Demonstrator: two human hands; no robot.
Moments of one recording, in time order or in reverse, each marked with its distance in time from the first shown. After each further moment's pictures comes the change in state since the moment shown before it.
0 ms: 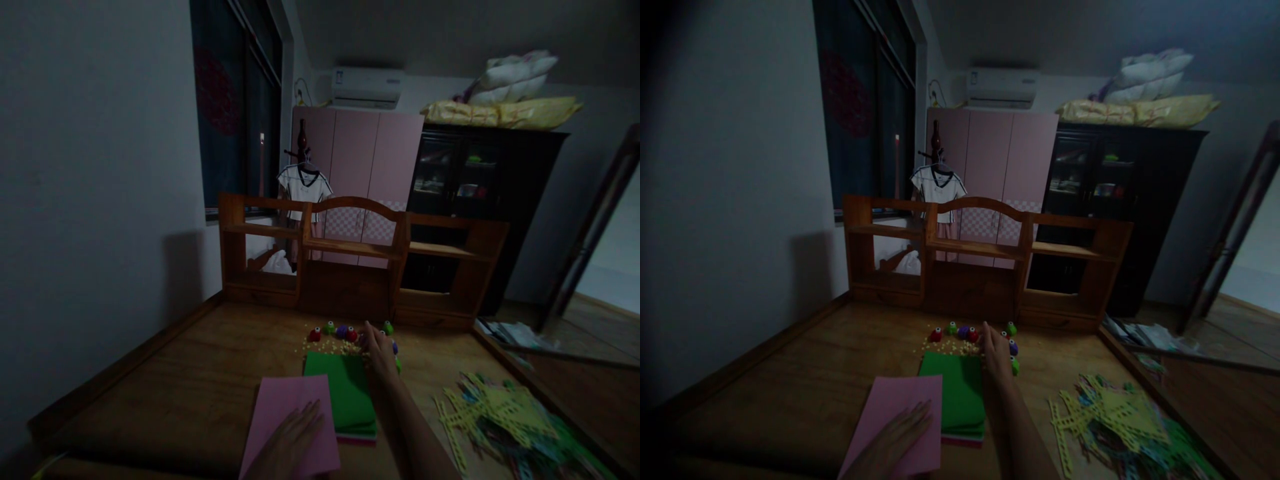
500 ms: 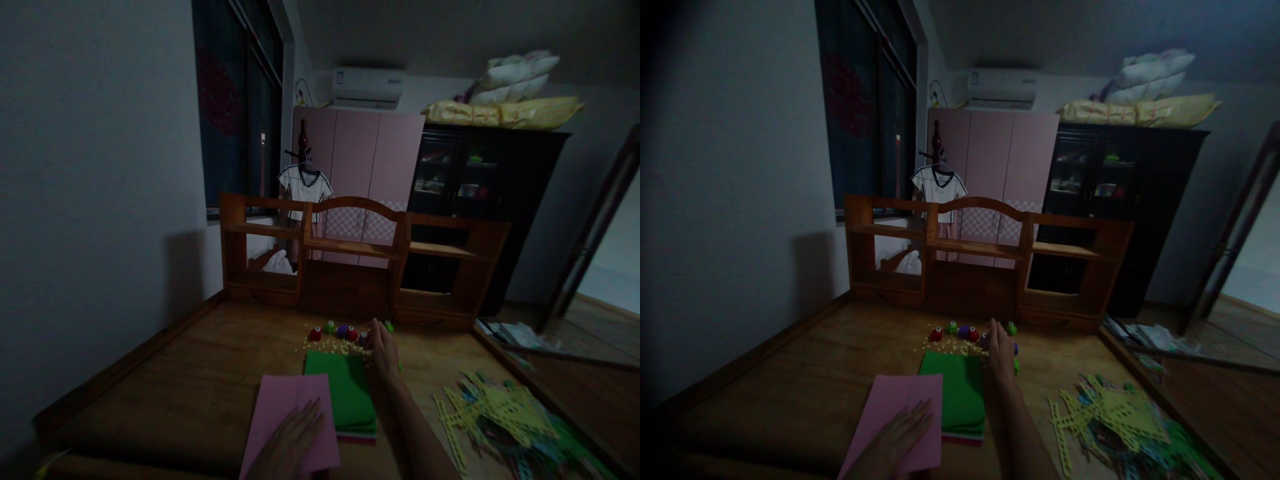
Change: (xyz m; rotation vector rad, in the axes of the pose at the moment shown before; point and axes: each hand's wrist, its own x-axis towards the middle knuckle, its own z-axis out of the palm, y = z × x) left_hand -0.001 -0.006 0.014 0.074 -0.049 -0.025; right_hand -0.001 -0.011 -0.005 -0.090 0.161 0.022
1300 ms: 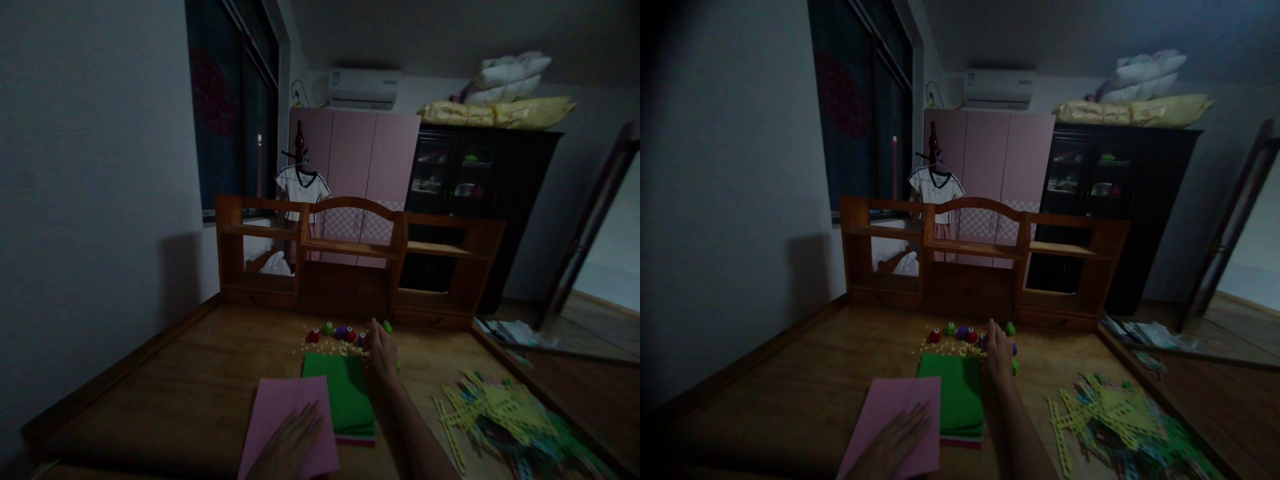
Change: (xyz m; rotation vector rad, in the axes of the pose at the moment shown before) left_hand 0.000 0.002 -0.005 0.039 0.075 0.061; right_hand 0.002 0.004 0.002 -0.022 0.026 -0.002
